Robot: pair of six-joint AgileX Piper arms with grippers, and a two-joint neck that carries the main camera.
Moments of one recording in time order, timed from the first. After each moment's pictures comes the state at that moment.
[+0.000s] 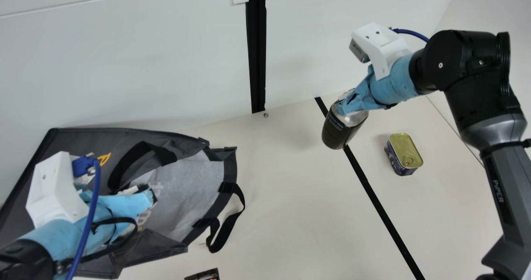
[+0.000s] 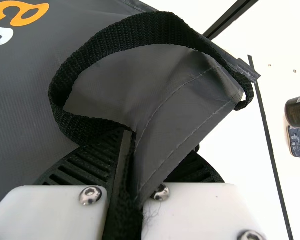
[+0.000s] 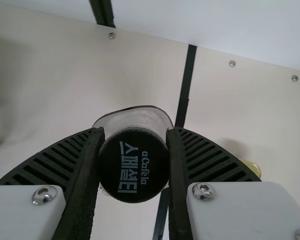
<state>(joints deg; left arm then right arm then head) -31.1 81.0 -72.7 -4.5 41.4 -31.1 -9.1 93.1 -103.1 9.7 69.9 -24.0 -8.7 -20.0</state>
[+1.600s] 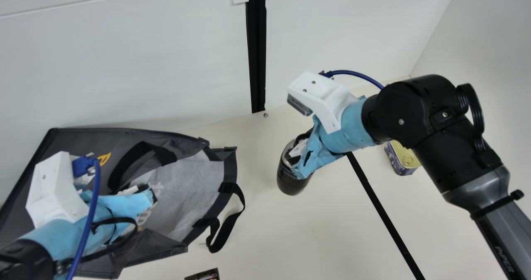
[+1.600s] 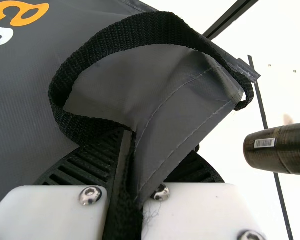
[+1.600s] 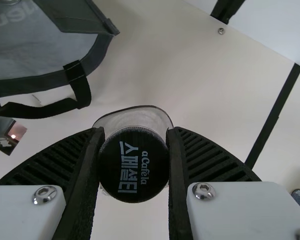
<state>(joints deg) -31.1 81.0 -72.7 -4.5 41.4 -31.1 7.9 83.4 -90.7 11.4 69.9 -25.8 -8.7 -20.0</state>
